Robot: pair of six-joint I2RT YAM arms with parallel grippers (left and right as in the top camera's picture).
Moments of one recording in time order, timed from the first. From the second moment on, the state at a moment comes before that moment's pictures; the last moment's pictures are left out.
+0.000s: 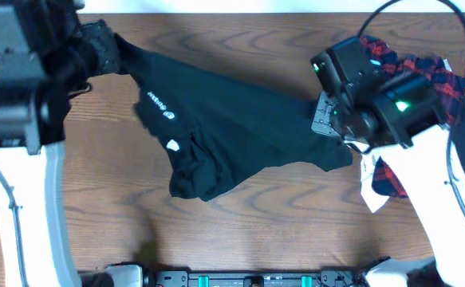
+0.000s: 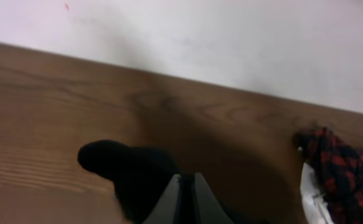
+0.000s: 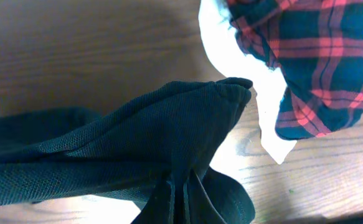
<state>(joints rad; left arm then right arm) 0.03 1.49 1.96 -1.09 0.18 -0.22 0.49 1.57 1.84 -1.54 0.25 0.76</state>
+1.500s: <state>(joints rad) -0.09 1.98 1.96 -0.97 0.14 -0.16 0.26 1.90 1.58 -0.92 0.08 0.35</state>
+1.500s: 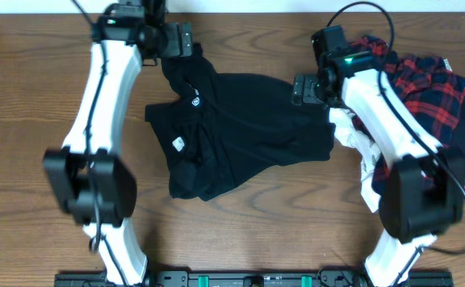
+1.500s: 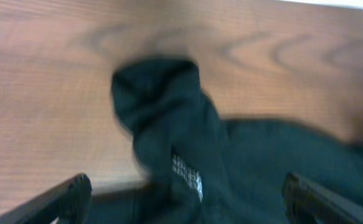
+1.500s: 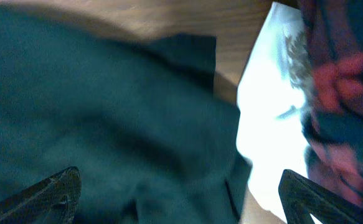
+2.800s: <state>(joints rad) -0.09 2.35 1.92 -0.81 0.18 -0.15 0.33 1.71 1.54 -1.03 0.03 0.27</state>
